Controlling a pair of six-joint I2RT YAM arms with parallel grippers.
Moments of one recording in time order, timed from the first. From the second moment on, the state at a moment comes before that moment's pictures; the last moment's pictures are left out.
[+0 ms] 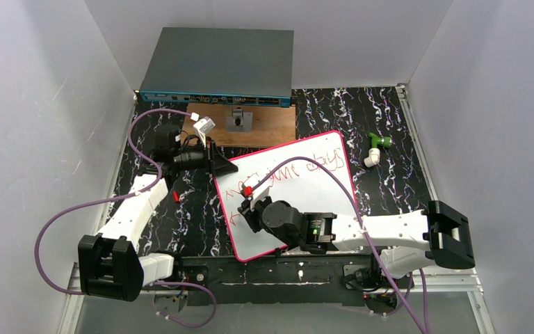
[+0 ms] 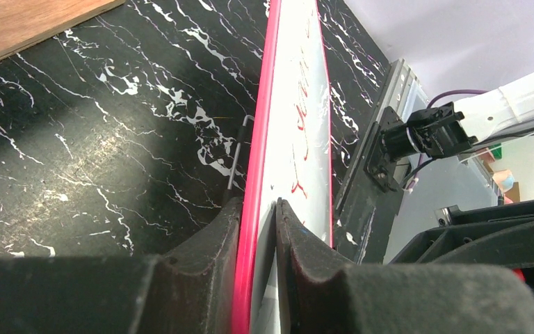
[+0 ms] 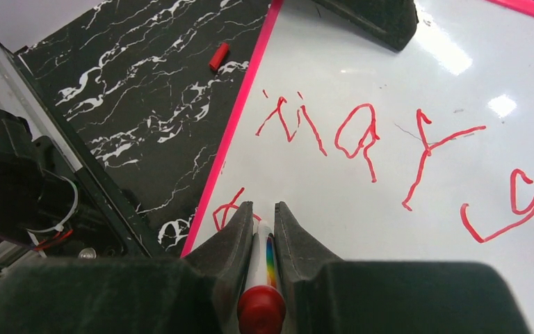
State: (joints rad) left arm -0.15 1.21 0.86 -0.28 0.98 -0.10; right arm 1.44 1.36 0.88 0.16 0.51 0.24
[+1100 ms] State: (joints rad) left arm -0.15 1.21 0.86 -0.27 0.98 -0.09; right arm 1.47 1.43 1.00 -0.03 0.47 0.31
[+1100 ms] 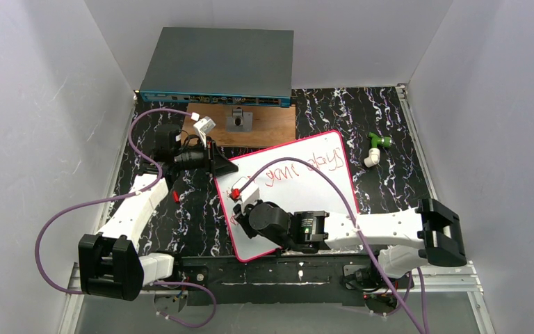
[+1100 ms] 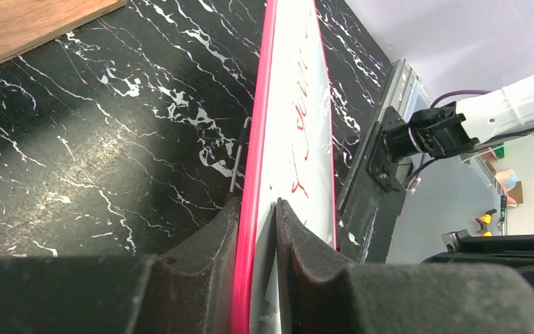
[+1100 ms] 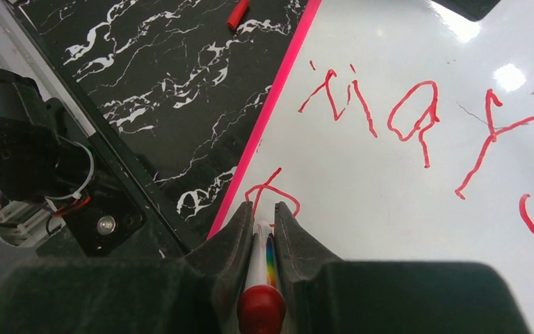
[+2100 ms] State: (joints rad) left arm -0.15 1.21 0.85 -0.24 0.98 -0.12; right arm 1.43 1.35 1.02 -0.23 0.61 0.62
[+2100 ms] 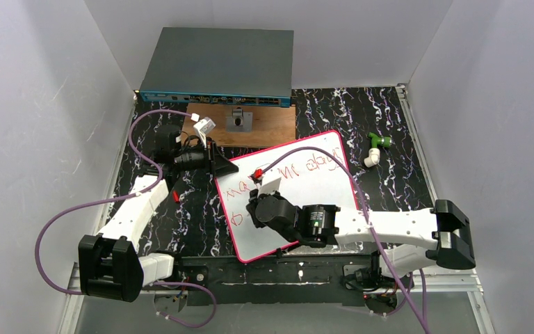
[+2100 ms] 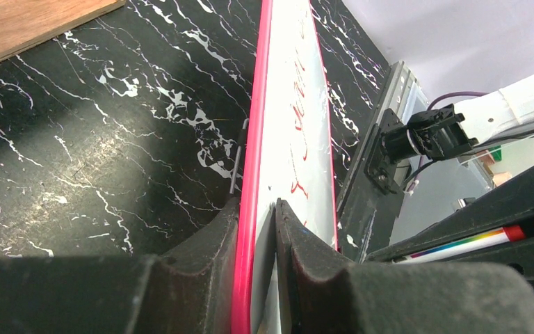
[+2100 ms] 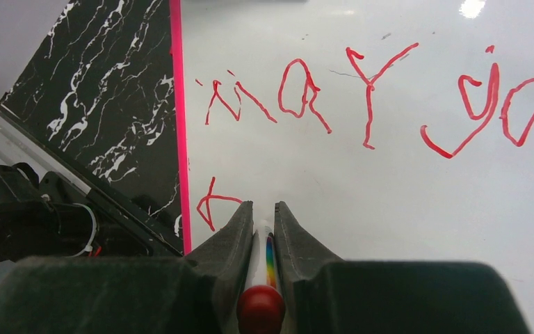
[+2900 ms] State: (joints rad) left arm -0.15 1.20 0.85 -0.25 0.98 -0.12; right arm 1.40 1.36 0.99 -0.18 0.59 0.66
